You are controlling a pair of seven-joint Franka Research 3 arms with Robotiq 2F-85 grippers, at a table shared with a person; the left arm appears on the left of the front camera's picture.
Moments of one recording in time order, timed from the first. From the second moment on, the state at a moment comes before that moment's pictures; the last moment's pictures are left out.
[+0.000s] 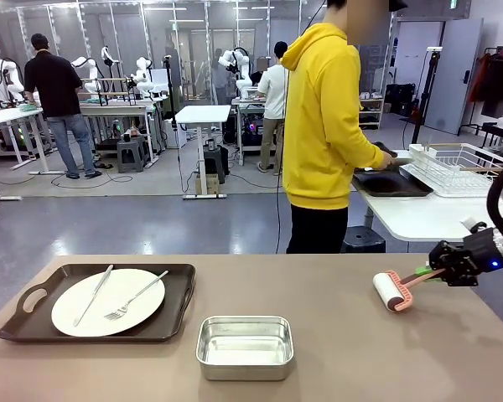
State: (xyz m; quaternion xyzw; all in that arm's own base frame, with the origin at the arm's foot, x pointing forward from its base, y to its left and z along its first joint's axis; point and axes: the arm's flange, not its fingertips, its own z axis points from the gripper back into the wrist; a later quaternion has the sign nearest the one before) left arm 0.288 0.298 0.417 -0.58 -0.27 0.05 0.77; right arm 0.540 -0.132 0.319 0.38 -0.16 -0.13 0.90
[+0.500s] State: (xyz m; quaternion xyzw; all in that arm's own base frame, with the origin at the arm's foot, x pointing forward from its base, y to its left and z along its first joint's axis) left arm 0.288 0.298 0.417 -0.58 -0.27 0.05 0.77; right arm 0.533 -0.177 0.321 0.36 -0.19 -0.16 0.90
